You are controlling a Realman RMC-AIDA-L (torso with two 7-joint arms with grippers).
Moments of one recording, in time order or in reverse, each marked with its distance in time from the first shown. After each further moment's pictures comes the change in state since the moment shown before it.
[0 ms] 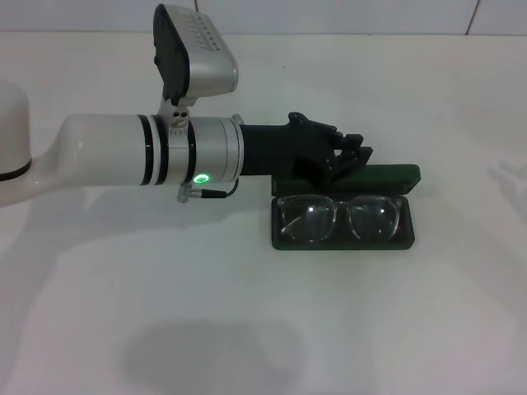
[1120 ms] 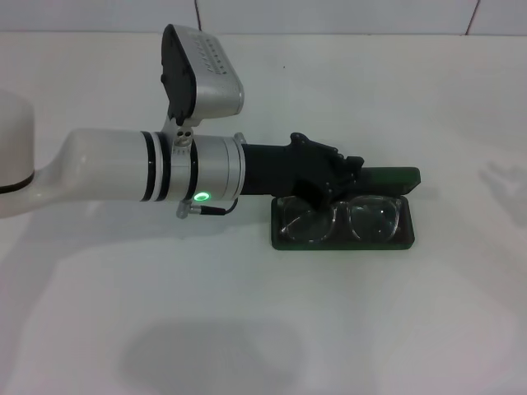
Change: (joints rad) left arm 0.015 0.000 0.053 -0.003 -0.002 0.001 0.008; right arm 0.019 -0.001 -0.003 0.053 0.000 -0.018 -0.025
